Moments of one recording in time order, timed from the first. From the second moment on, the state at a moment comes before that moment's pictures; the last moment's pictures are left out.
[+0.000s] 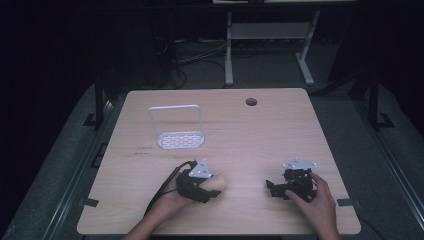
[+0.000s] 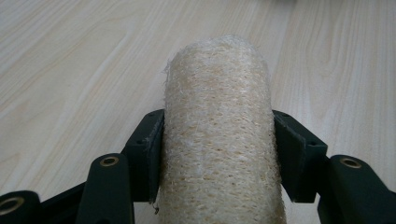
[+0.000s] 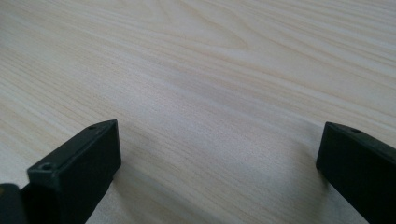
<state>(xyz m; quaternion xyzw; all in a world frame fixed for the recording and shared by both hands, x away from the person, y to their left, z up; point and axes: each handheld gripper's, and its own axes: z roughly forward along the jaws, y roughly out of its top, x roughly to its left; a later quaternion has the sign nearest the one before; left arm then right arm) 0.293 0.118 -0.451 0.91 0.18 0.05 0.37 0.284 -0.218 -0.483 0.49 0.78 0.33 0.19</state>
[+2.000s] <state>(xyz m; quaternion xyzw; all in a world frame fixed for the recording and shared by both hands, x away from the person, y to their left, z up) 0.329 0.204 -0.429 0.87 0.29 0.13 0.38 0.284 -0.218 -0.483 0.49 0.78 0.33 0.19</state>
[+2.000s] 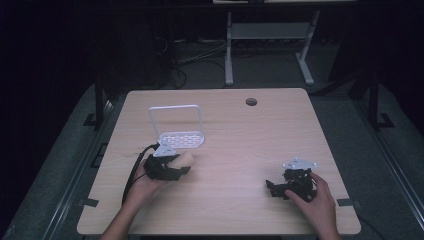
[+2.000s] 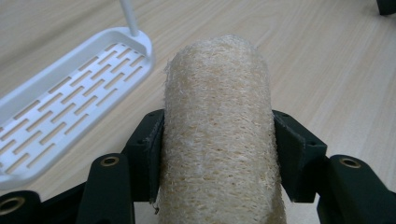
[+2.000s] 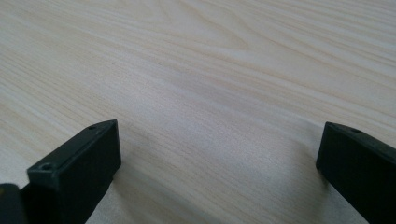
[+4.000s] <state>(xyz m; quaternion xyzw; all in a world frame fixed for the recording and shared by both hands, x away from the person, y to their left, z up) 0.423 0.192 -0.430 0.85 0.34 0.16 0.36 0.284 -0.218 -0.483 0.49 0.78 0.33 0.19</state>
